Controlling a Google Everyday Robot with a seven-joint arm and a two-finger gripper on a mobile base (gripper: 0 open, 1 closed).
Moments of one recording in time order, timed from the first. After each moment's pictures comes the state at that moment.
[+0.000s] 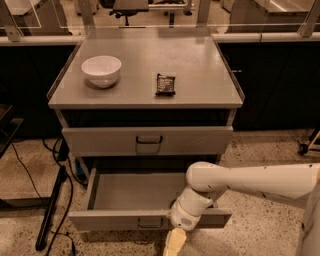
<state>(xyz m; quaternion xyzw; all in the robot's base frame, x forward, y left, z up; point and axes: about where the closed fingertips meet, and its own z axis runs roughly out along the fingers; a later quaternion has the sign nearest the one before) 0.369 -0.030 0.480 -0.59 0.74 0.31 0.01</state>
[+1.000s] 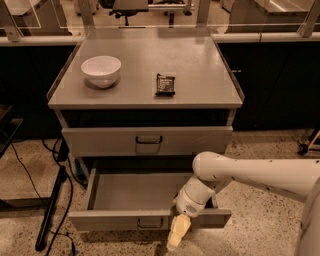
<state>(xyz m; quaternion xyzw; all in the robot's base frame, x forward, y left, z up) 0.415 -0.053 0.487 -0.58 0.76 0.28 0.03</state>
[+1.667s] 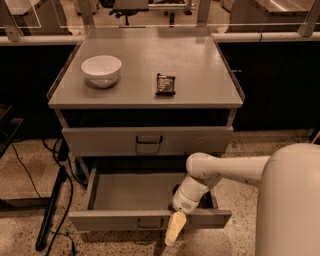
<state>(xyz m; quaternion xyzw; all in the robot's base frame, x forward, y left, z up) 0.438 -0.052 0.428 -0.57 0.76 0.30 -0.01</state>
